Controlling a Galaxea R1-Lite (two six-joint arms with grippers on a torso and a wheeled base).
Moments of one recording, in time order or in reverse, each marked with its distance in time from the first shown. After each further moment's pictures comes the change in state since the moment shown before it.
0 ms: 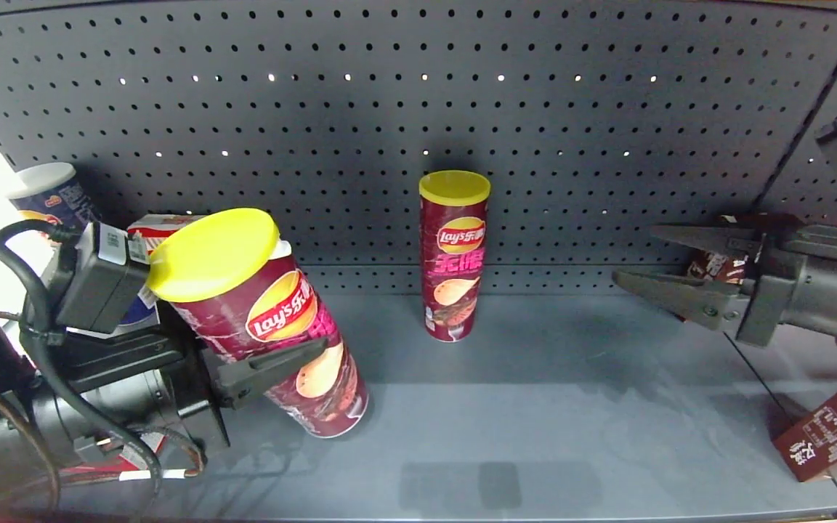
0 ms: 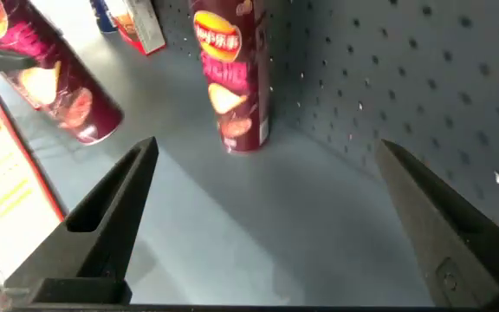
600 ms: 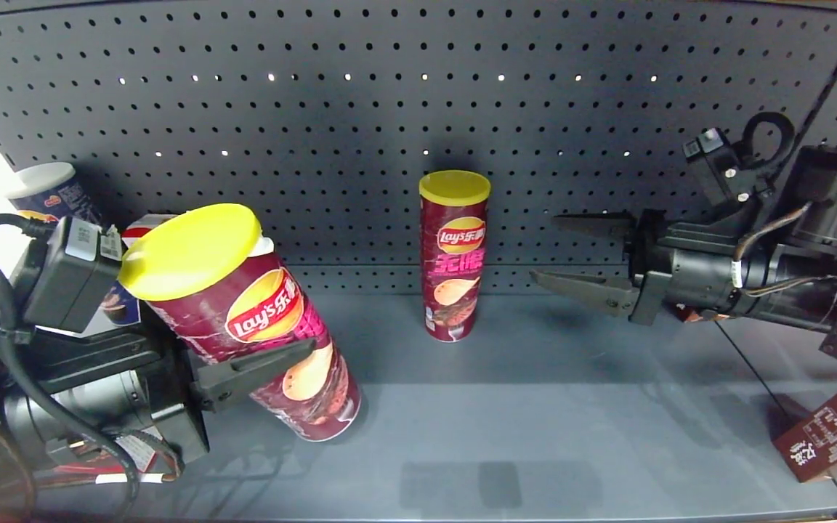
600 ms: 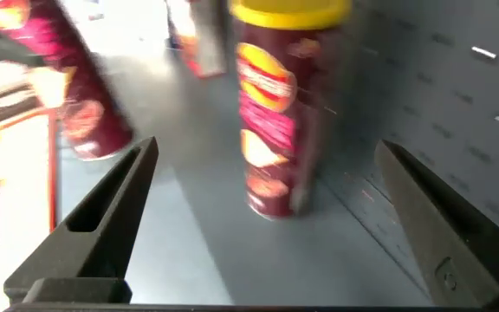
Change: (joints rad) left arm 0.028 -0.034 -0.008 0.037 -0.044 0.003; right arm -0.003 0.306 -0.102 -0.297 0.336 -0.022
